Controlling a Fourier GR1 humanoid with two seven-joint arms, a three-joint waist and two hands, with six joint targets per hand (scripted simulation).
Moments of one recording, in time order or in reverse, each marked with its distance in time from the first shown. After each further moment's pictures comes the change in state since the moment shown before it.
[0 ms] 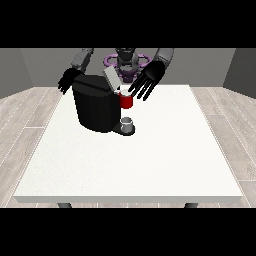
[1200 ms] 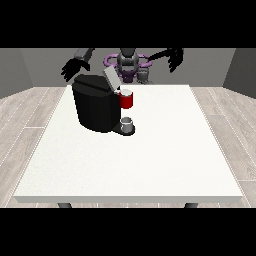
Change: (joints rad) left arm 0.378 -0.299 0.256 -0.083 0.372 -0.013 -0.052; right arm 0.242 -0.022 -0.067 0.057 -0.035 0.006 -0.035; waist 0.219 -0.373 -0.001
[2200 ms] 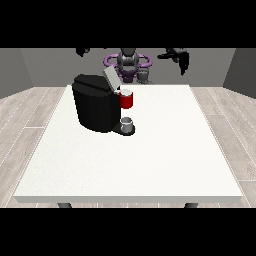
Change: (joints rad) left arm 0.286 -0.094 0.043 -0.168 0.218 -0.080 0.026; right arm -0.133 -0.100 0.094 -0.205 0.002 0.162 0.150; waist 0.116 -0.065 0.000
